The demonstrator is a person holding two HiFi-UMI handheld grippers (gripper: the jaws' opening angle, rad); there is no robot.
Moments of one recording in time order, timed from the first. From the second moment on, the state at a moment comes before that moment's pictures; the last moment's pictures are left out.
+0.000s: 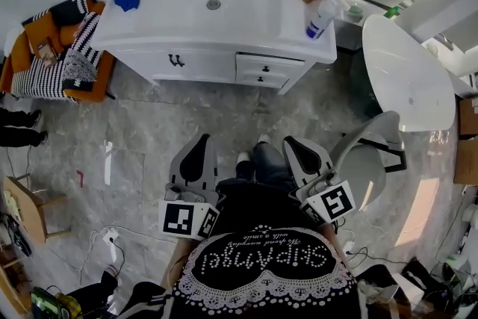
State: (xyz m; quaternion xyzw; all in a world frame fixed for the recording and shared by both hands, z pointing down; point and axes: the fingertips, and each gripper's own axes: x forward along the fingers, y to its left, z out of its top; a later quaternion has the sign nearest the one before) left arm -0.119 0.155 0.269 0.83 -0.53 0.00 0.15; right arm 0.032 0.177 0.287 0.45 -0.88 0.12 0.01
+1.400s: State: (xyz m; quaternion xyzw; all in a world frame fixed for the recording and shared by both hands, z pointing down) left arm -0.061 0.027 0.265 0.82 -0.55 -0.01 0.15; right arm 0.081 0.040 0.290 0.41 -0.90 0.12 0.01
